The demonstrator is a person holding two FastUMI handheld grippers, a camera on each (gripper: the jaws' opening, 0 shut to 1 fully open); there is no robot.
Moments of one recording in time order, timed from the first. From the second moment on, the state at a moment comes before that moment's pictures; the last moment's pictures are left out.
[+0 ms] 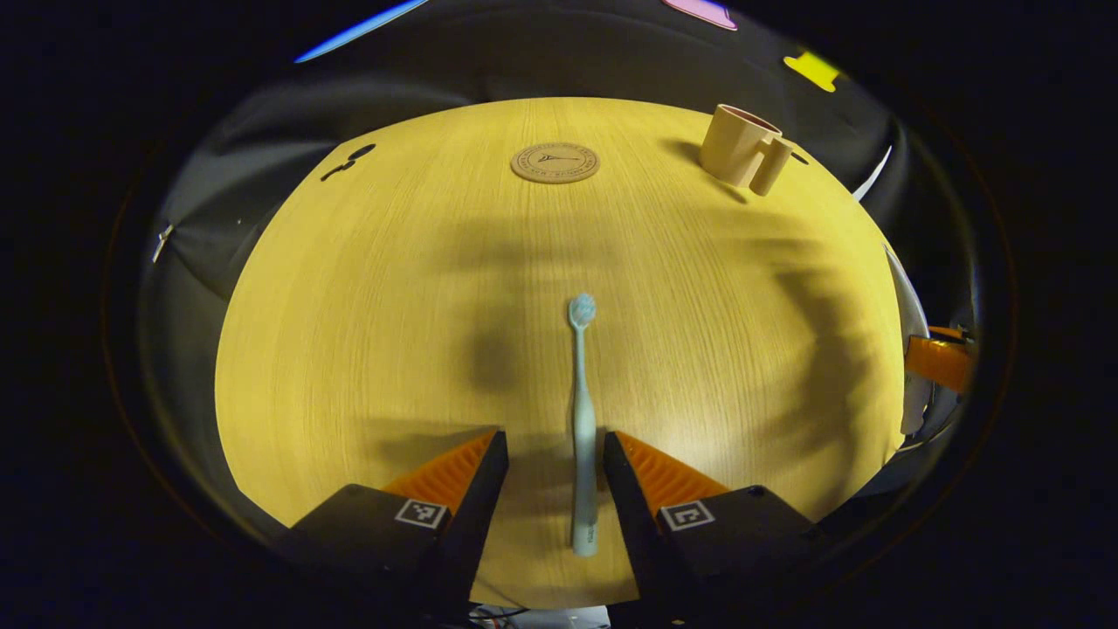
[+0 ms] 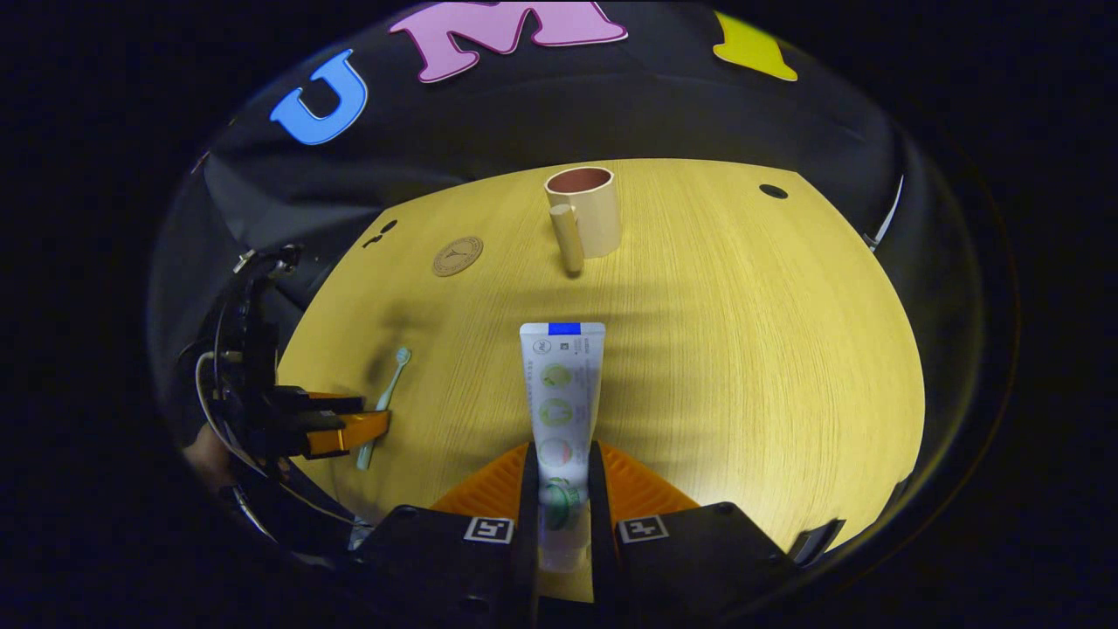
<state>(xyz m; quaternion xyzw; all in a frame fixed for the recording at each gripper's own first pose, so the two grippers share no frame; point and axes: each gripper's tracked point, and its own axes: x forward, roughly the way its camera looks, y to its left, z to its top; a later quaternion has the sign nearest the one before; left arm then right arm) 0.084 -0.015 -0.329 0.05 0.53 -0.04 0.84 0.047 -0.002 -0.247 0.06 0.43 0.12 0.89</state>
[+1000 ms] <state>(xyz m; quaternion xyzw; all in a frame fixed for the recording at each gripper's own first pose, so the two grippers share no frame) 0.094 -0.024 -0.308 0.04 0.52 -0.08 0.85 0.138 0.003 -0.151 0.07 0.30 0.11 0.94</state>
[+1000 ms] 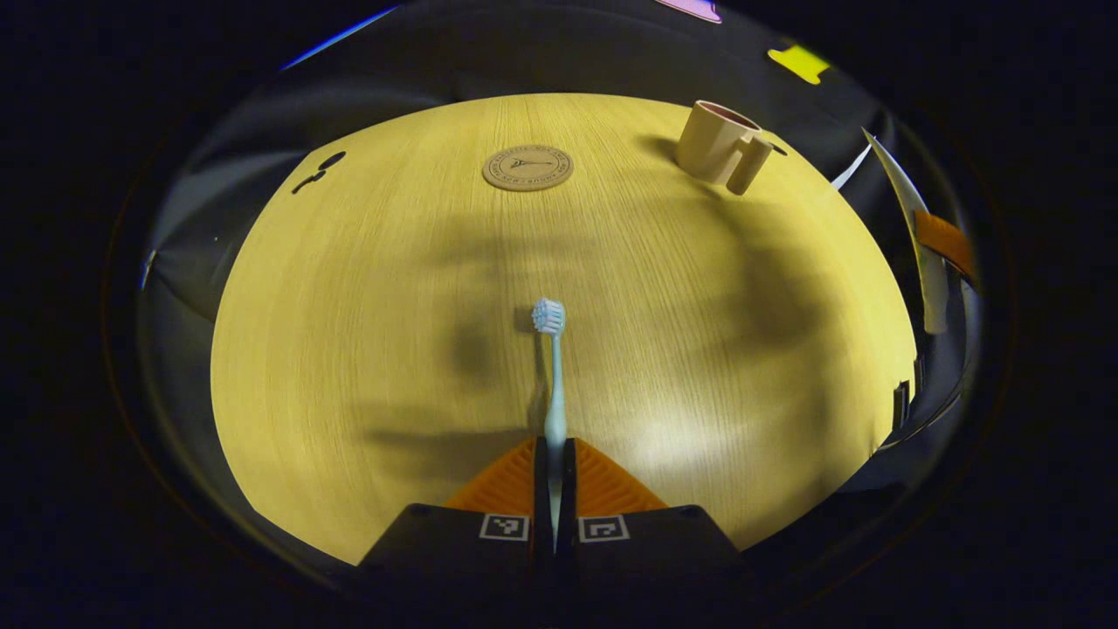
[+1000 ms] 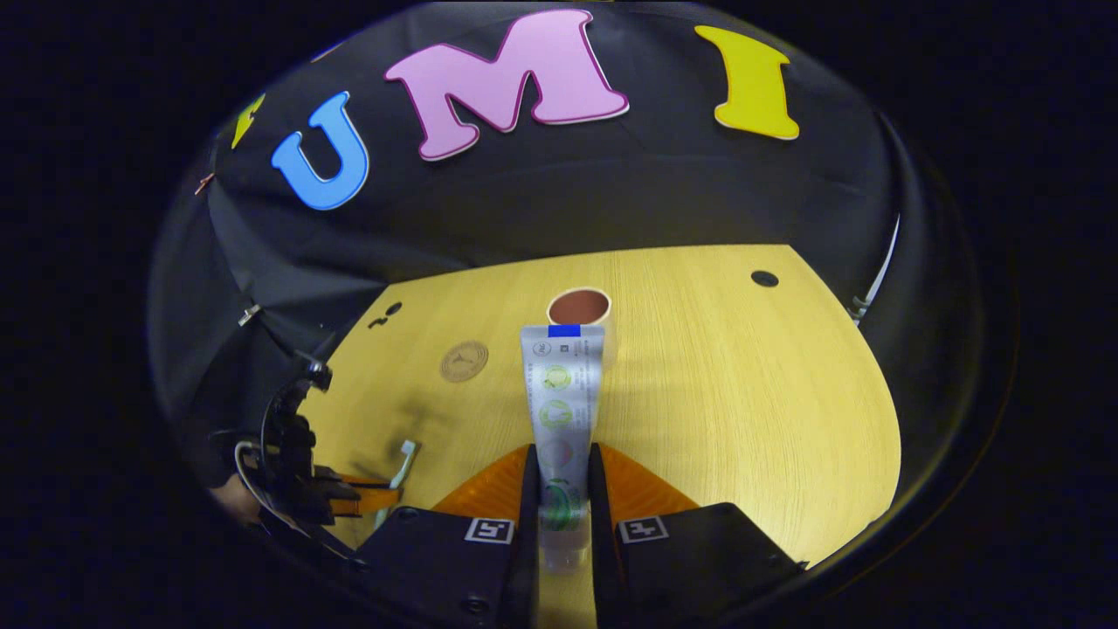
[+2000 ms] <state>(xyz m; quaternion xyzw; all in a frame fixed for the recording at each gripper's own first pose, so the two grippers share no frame) 0.126 -0.105 -0.213 -0.04 0.33 -0.18 0.93 0.352 0.017 -0.088 0.03 -0.01 0.07 1.00</state>
